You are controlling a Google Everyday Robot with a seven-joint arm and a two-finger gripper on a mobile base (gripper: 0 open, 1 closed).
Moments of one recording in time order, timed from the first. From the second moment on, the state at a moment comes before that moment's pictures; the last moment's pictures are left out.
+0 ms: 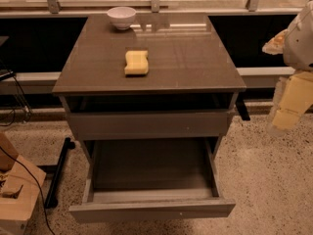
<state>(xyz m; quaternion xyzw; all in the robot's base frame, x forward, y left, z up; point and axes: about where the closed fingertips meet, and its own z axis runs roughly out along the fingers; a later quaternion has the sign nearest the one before) 0.438 -0.217 0.976 -0.60 0.78 -0.03 0.16</state>
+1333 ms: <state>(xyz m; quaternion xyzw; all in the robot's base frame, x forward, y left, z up) 0.492 -0.166 0.975 -0.63 0.72 0.05 0.27</state>
